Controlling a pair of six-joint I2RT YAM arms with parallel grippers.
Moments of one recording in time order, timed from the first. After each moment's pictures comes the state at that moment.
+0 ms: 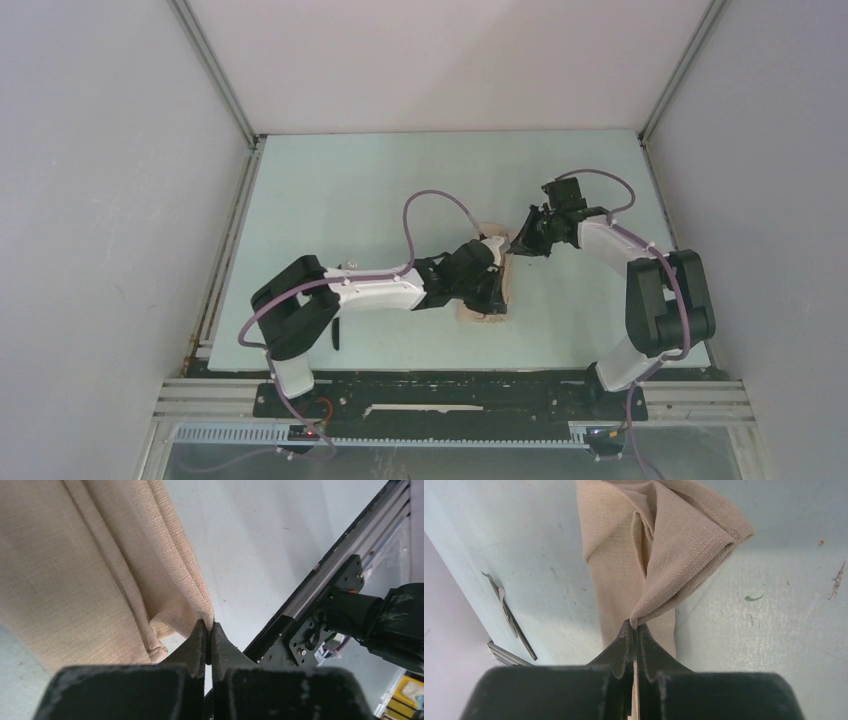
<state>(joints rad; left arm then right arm) -1.07 1.80 1.13 -0.08 0.16 -0.69 0.20 1.61 0.98 -0.36 -0.38 0.63</state>
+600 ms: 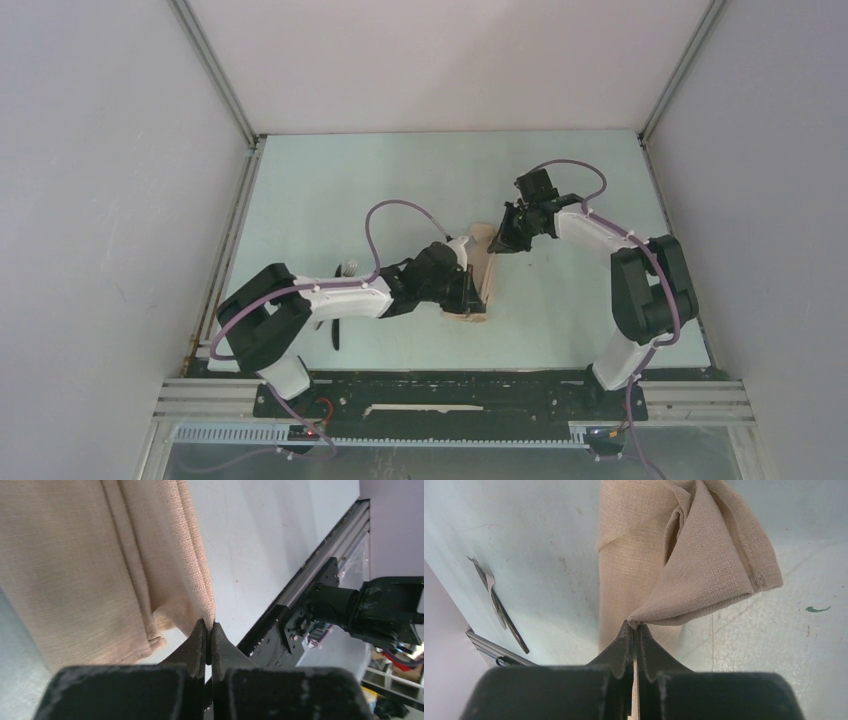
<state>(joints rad) -0.97 1.62 0.85 0.11 0.23 -0.77 0.33 1.71 1.15 -0.48 -0.31 0.63</state>
